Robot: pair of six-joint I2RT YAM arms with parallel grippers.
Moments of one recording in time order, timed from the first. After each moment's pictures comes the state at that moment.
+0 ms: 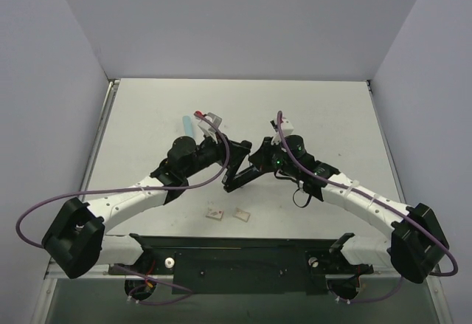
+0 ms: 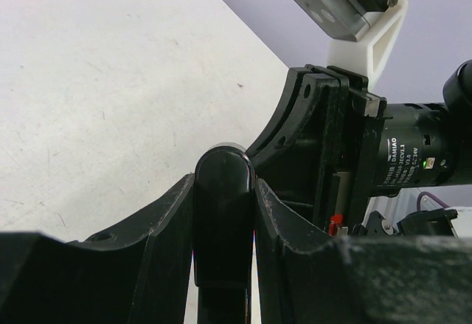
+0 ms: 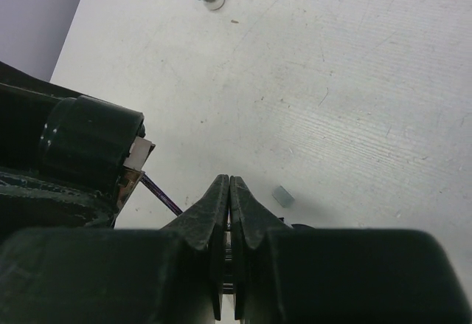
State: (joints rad) left arm -0.72 1.27 0.69 0.54 0.24 -0.52; right arm 0.70 1.22 0.72 0.06 -0.04 0.56
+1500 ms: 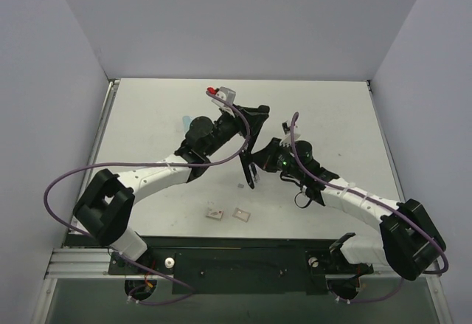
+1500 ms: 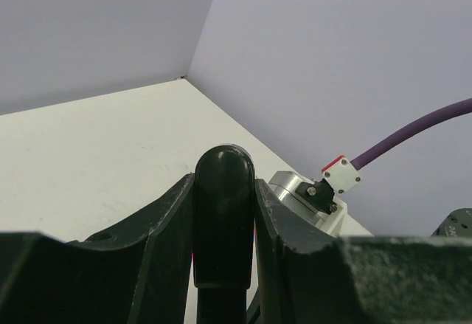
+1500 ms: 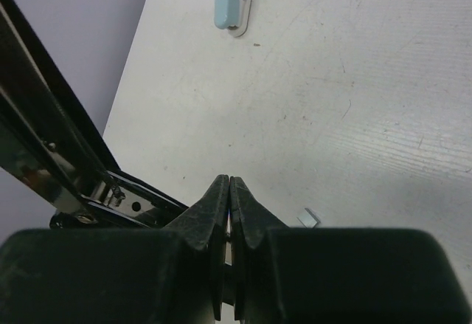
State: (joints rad) left arm -0.75 1.56 1.00 0.79 0.11 -0.47; right arm 0.61 1.25 0.55 0.38 -0.15 0.75
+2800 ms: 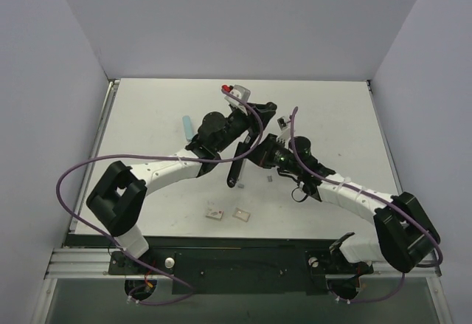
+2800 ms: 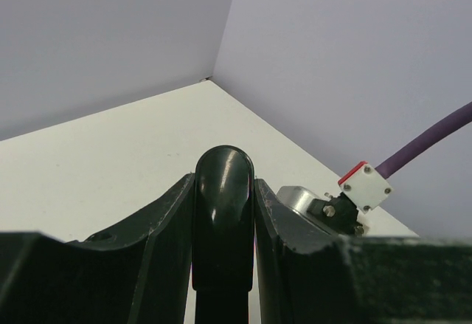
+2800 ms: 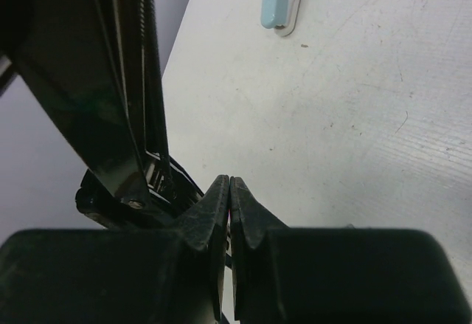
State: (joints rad) left arm -0.78 1.69 1.11 0.76 0.04 -0.32; right arm 0.60 1.35 0.59 0.50 -0.26 0.83
